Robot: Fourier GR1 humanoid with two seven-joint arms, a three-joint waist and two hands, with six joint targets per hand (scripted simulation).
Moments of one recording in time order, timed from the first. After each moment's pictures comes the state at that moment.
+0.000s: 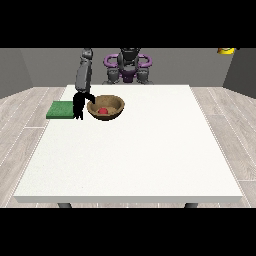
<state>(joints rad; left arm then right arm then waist) -0.79 0.55 0.44 -1.30 0.26 -0.34 0.23 -0.48 -0.21 -0.40 -0.60 -0.27 0.12 -0.53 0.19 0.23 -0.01</state>
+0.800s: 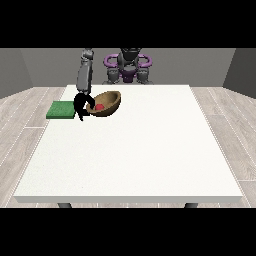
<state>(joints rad) -0.78 0.62 0.49 -1.31 0.35 -0.39 0.25 -0.48 -0.23 -0.39 -0.58 -0.22 -0.08 -0.54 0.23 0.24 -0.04</state>
